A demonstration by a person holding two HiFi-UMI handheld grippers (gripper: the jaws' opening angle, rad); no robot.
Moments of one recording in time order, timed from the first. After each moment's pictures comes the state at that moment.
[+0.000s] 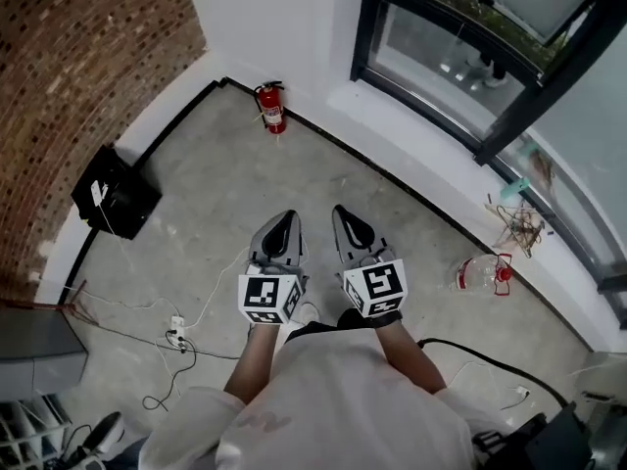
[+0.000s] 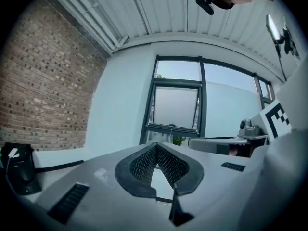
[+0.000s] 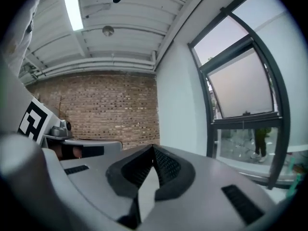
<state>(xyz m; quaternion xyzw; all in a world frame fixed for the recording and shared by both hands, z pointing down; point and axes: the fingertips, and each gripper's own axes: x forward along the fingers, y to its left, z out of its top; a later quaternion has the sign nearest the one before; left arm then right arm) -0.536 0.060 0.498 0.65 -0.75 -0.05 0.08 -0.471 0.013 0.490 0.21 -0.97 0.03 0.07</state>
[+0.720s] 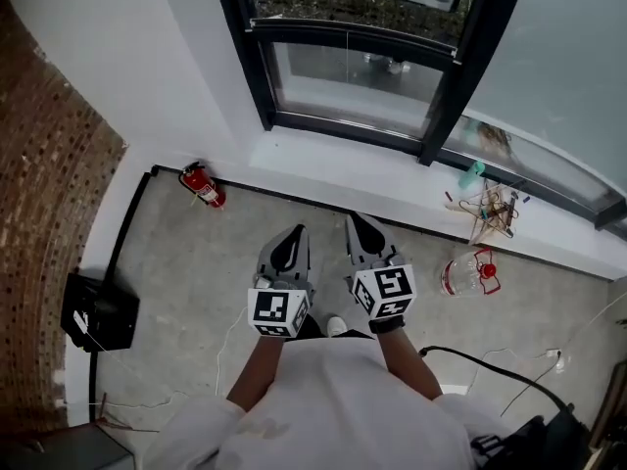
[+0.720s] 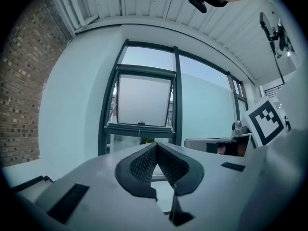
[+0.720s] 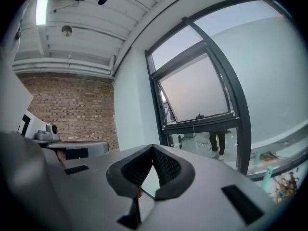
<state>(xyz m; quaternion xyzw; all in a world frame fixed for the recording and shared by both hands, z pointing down) -0.406 -0.245 0.477 0.78 -0.62 -0.01 0.05 -0.321 -0.289 0.481 0.41 -0.91 0.08 0.02</state>
